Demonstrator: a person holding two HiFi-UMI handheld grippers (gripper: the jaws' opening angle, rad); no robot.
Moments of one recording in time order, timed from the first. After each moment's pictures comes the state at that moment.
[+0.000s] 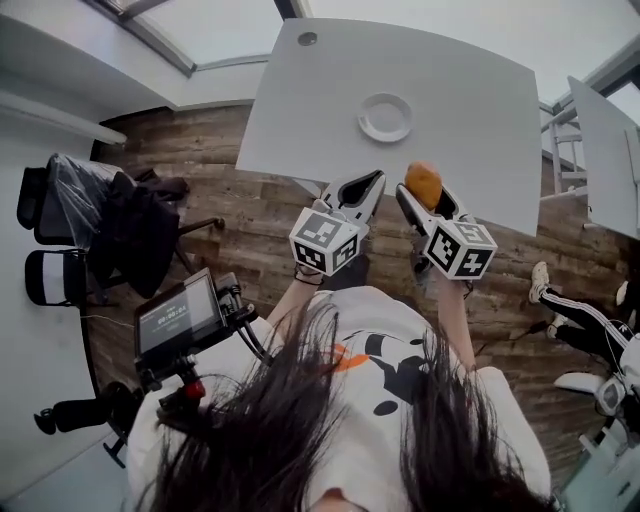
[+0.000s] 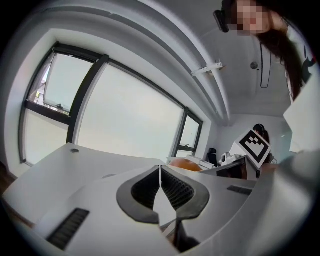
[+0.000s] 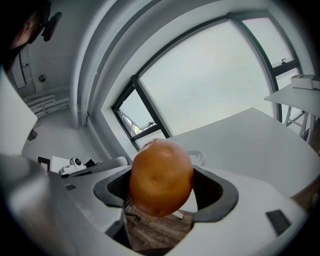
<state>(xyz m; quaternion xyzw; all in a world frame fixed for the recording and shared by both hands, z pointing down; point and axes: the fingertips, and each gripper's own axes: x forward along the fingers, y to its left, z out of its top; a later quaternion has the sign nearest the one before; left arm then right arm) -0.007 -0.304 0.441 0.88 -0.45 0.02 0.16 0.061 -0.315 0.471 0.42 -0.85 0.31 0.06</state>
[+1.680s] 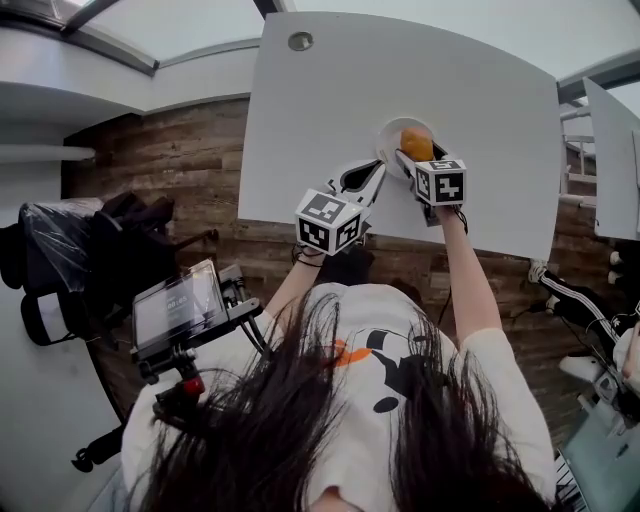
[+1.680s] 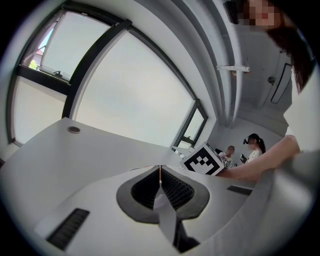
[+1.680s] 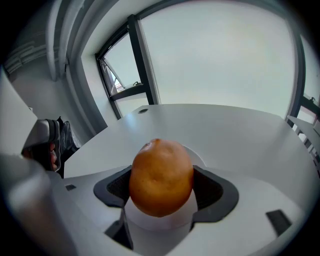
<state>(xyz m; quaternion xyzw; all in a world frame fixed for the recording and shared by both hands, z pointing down) -0.090 -0.484 0.546 0.88 -0.39 0.05 0.27 -0.015 -0.553 0.652 0.44 -0.80 0.27 0.31</state>
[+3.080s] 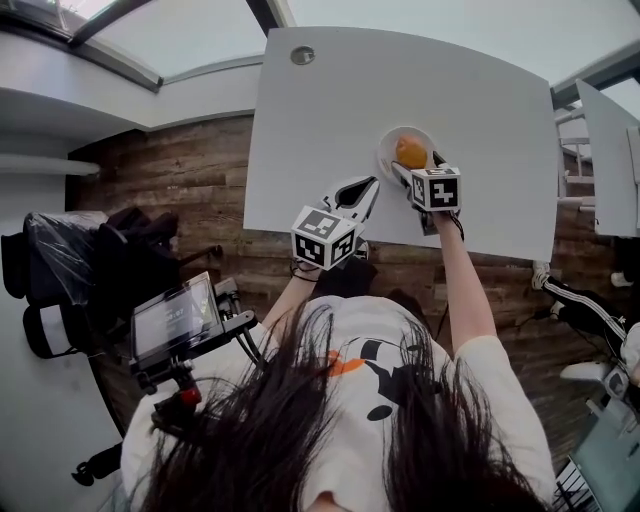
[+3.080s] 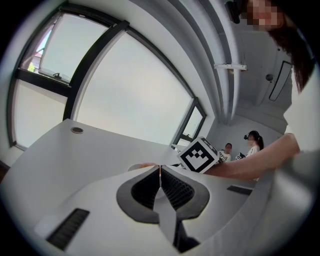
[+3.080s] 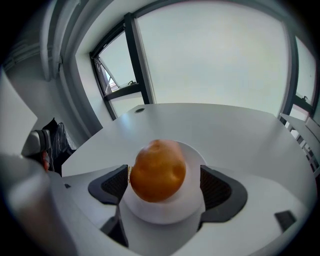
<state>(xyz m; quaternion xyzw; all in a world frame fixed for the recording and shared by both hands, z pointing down) -0.107 -0.454 0.541 0.88 -0.38 0.06 0.26 -0.018 -0.538 0.645 0.47 -0.78 0.27 0.31</state>
